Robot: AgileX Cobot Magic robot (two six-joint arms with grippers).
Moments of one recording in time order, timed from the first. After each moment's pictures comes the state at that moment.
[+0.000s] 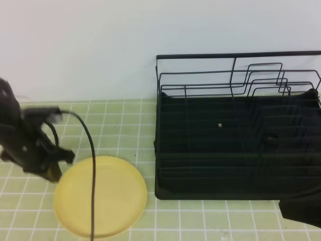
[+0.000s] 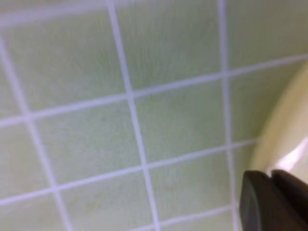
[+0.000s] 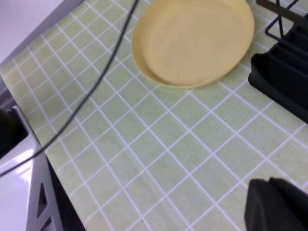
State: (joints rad) left arm -0.04 1.82 -1.24 -0.25 0.95 0.24; right arm 0.16 0.99 -0.66 0.96 0.91 -0.99
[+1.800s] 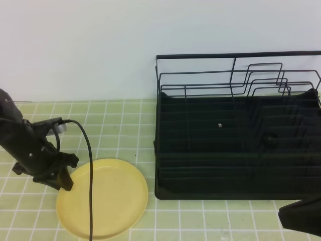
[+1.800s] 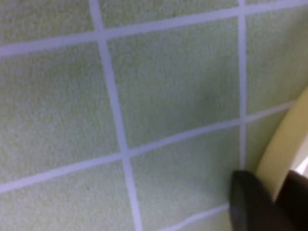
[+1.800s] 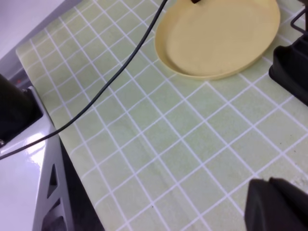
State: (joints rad) left arm 0.03 2.00 -1.31 -0.41 0.99 0.38; right arm 0.16 0.99 -0.66 0.96 0.97 -1.04
